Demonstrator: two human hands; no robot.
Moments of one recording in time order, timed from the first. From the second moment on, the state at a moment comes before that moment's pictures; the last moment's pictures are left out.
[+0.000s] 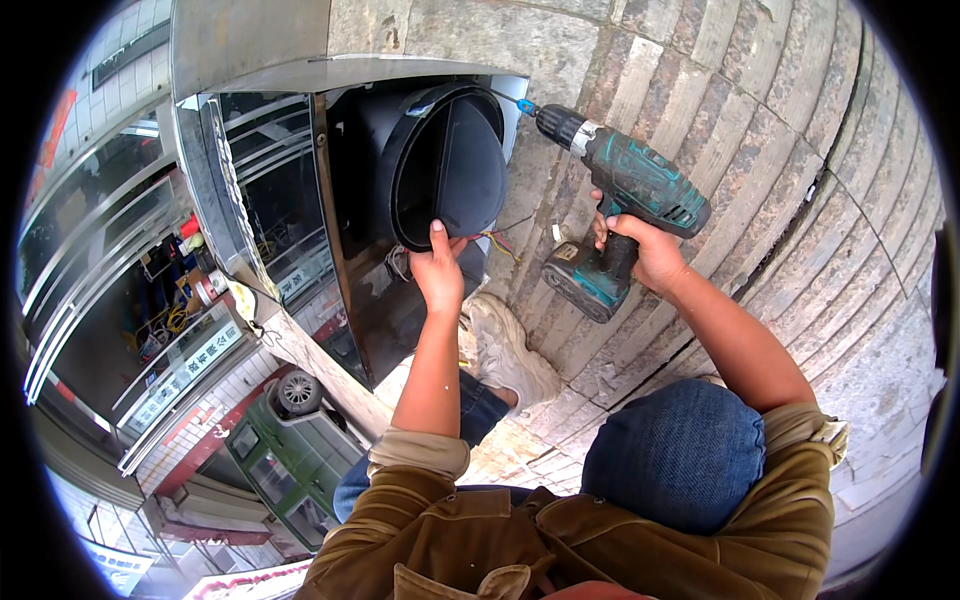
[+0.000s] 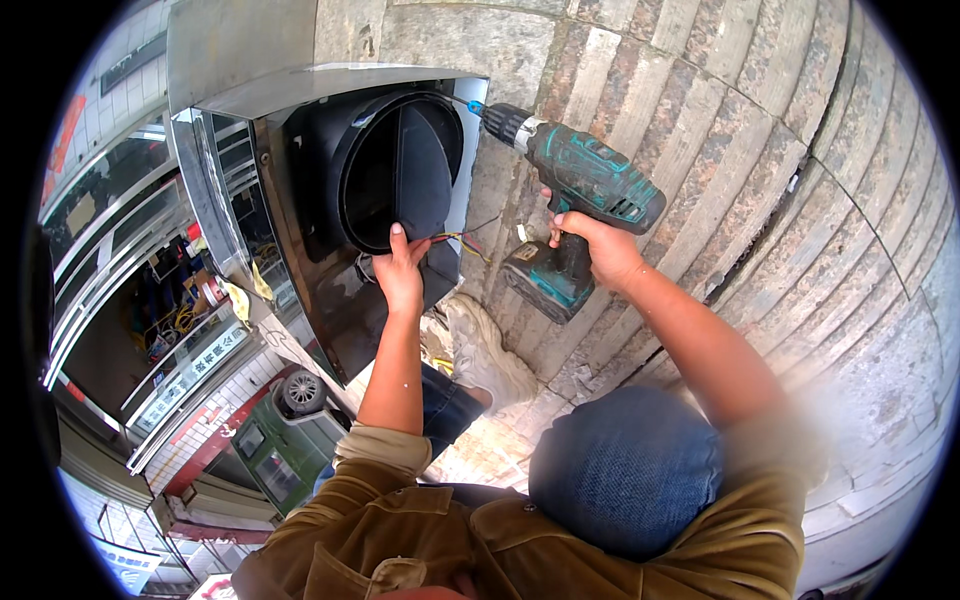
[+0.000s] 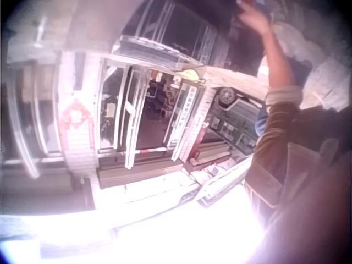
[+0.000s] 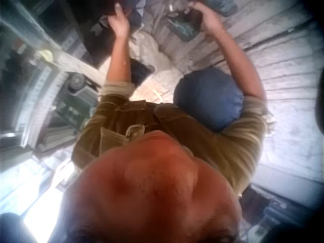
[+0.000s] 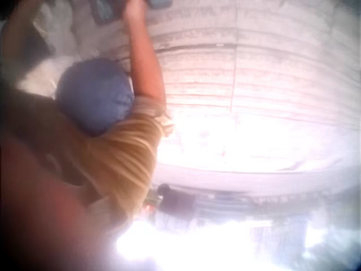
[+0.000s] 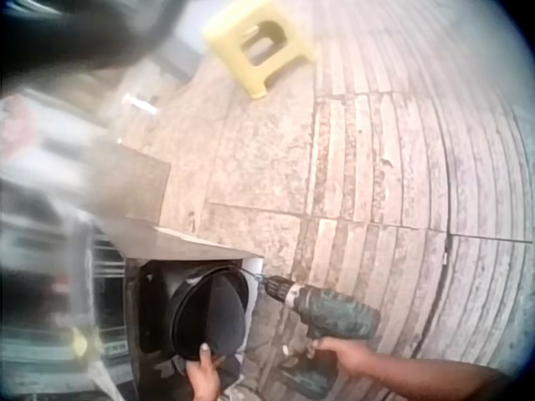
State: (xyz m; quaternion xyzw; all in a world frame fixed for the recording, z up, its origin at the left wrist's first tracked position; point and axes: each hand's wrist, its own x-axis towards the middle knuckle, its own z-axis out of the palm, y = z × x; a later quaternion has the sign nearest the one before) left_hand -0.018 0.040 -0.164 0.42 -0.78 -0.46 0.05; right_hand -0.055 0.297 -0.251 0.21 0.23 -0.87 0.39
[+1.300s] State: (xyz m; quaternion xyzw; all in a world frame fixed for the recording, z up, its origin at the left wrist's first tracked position) left_hand -0.019 0.033 -0.168 0.40 -0.77 -0.49 0.04; right_hand -0.068 0.299 -0.257 0.18 0.25 -0.87 0.38
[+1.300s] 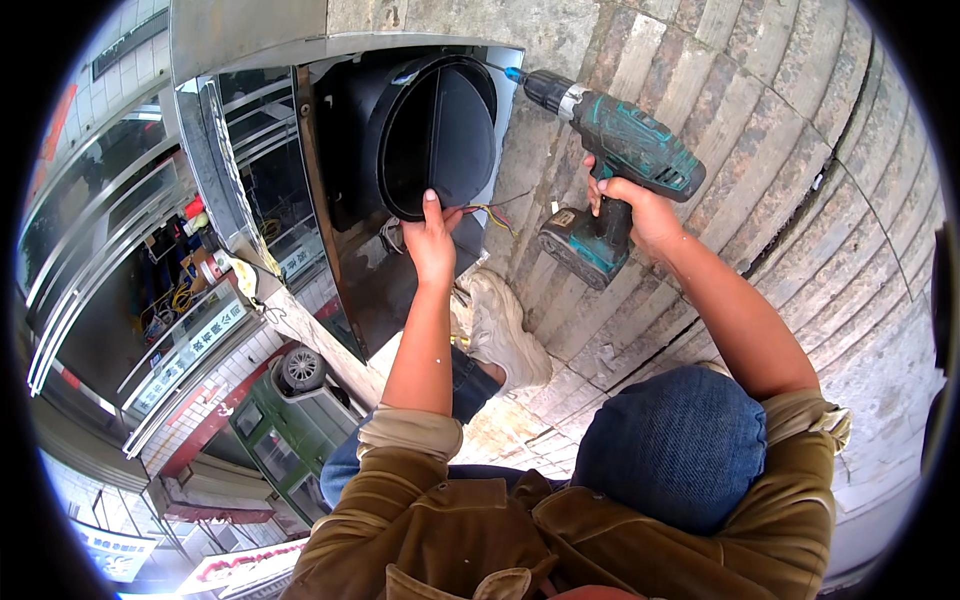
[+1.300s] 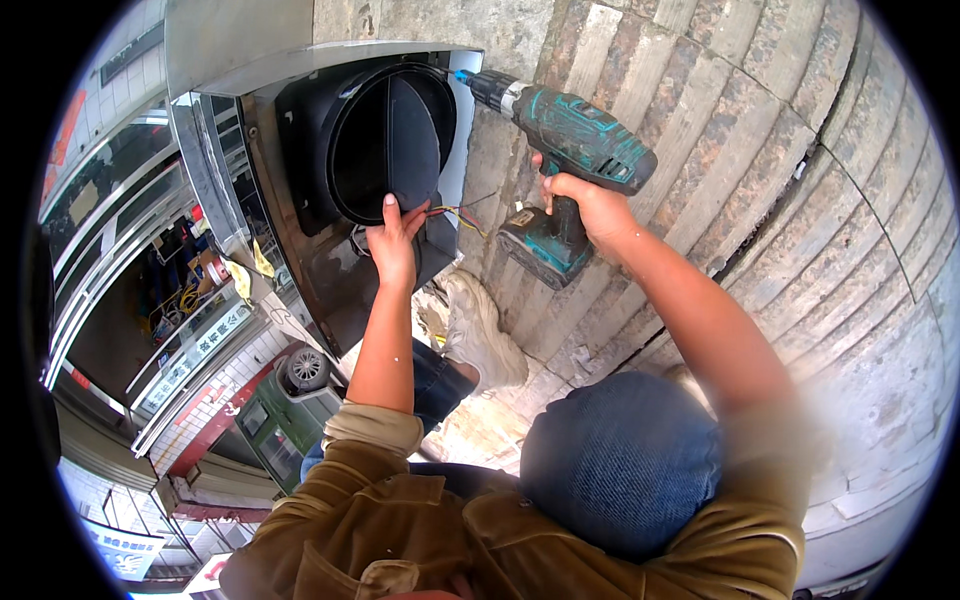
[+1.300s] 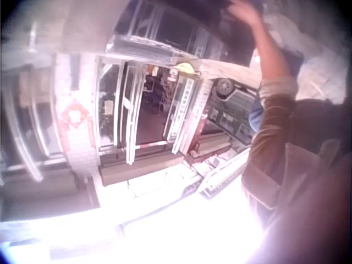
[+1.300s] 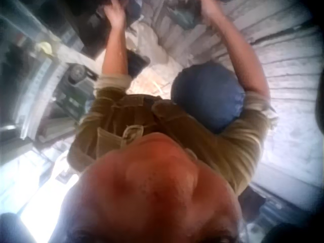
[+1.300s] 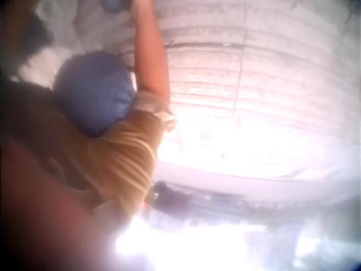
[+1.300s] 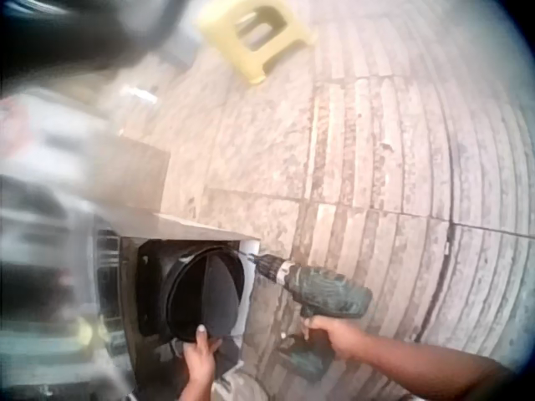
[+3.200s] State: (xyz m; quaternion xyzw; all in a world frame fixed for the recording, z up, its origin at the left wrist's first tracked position) left_hand 0.397 -0.176 -0.223 0.56 -0.29 -0.76 0.17; right_hand 0.151 0.086 -0.002 -0.14 0.72 -0.32 0.60
